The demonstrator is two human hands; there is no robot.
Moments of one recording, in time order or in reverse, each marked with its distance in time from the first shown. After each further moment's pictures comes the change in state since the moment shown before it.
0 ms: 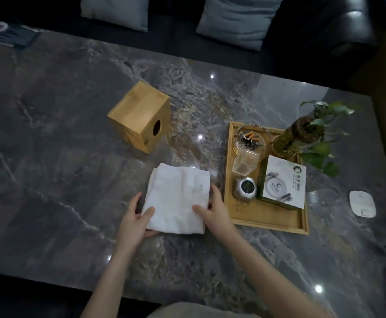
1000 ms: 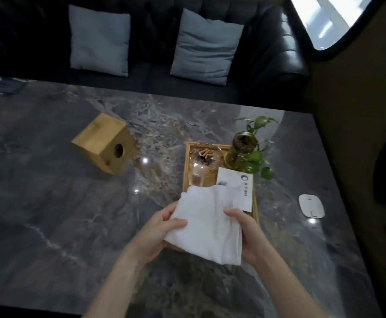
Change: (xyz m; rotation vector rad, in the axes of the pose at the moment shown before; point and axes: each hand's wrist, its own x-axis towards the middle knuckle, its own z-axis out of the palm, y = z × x) left_hand -0.094 0.064 0.120 -0.113 -0.699 0.102; right_hand -0.075 0.017 -0.153 0.976 -0.268 0.217
